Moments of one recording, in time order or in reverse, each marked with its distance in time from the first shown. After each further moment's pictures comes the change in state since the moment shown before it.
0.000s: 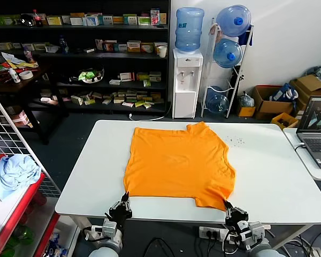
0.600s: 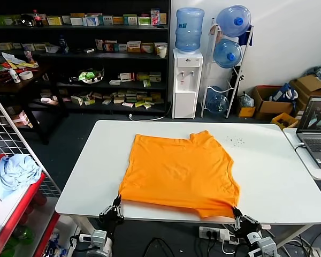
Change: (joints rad) left arm 0.098 0.074 -0.028 -0.122 0.020 0.001 -0.020; right arm -0.137 -0.024 0.029 0.157 -0.053 0.024 0.049
